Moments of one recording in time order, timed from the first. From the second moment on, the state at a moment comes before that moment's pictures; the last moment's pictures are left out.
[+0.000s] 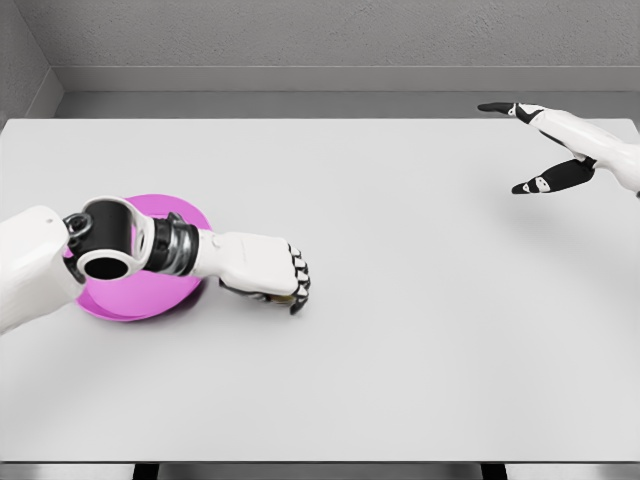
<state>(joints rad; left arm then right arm) -0.88 0.67 -1.10 -1.61 -0.47 -0.55 -0.58 -0.57 -0.66 0.26 -1.13 0.06 -0.61 0.61</state>
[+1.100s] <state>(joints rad) -0.92 1.00 -1.01 -1.49 -0.21 -0.61 -0.57 -0.57 -0.67 0.26 -1.13 0.08 -0.61 0.61</state>
